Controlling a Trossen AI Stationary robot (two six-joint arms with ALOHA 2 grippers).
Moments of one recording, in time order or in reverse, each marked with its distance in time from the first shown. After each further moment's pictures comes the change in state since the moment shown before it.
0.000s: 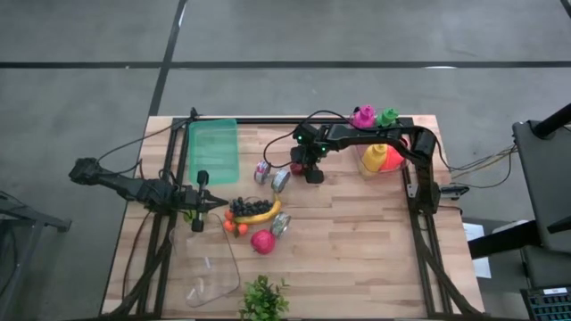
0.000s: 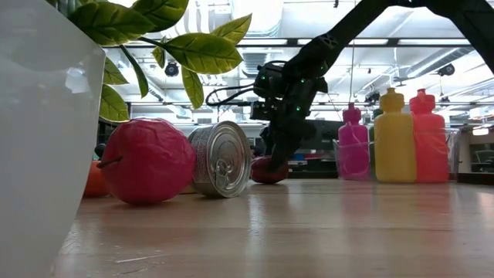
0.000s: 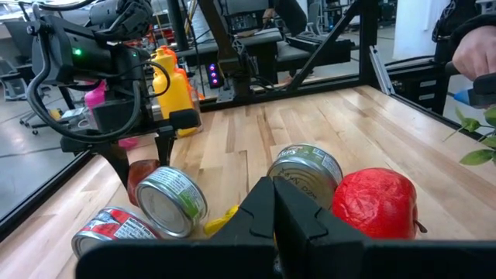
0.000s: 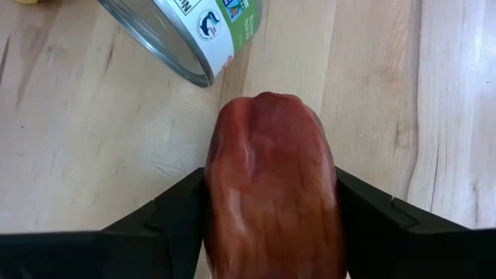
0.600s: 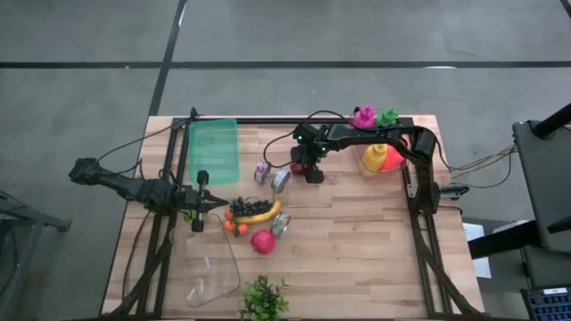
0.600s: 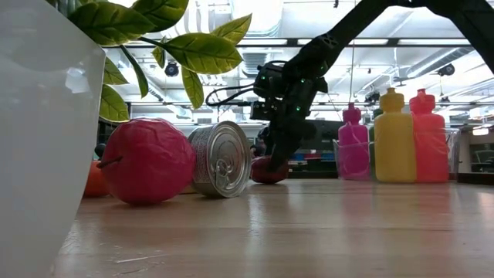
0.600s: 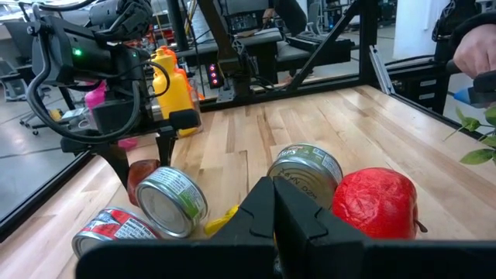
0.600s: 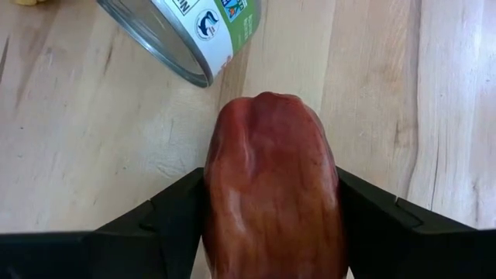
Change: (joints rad) left arm 0.000 0.000 0.000 0.000 0.000 0.003; right arm 0.000 -0.002 -0.001 0.000 0.002 0.010
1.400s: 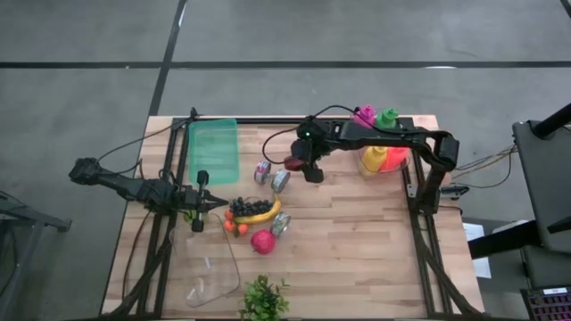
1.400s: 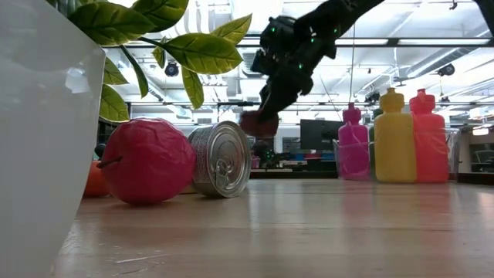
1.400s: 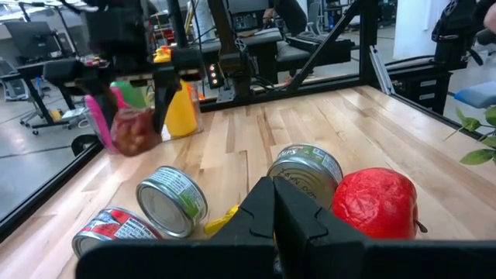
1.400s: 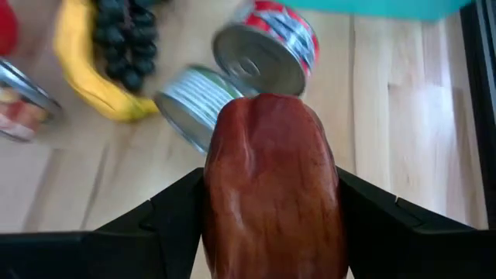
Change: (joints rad) left arm 0.000 0.000 0.000 0.000 0.000 0.000; right arm 0.072 -0.206 -0.003 0.020 -0.003 0.096
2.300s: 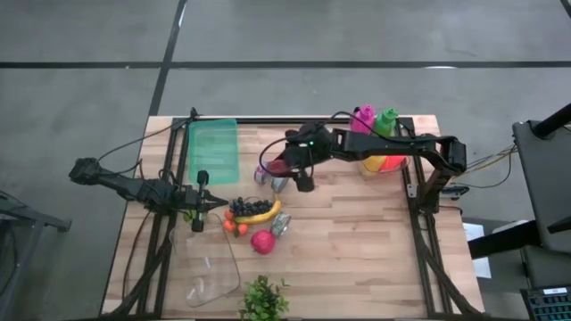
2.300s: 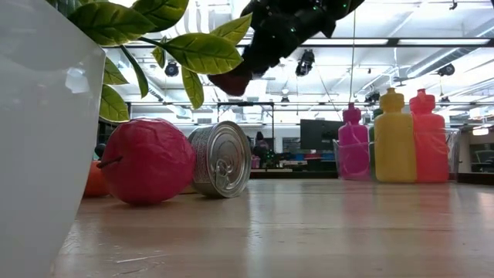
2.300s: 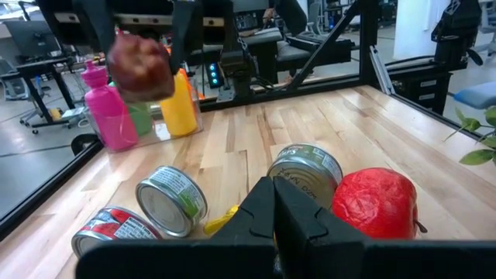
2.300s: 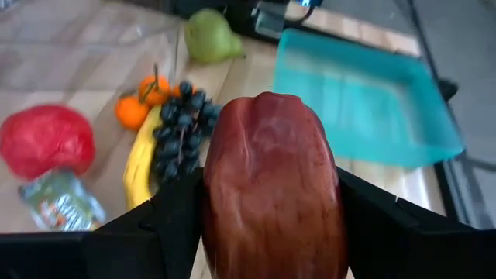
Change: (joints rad) left arm 0.000 0.000 0.000 0.000 0.000 -0.003; right arm 0.125 -0.070 -0.002 0.260 -0.019 0.053
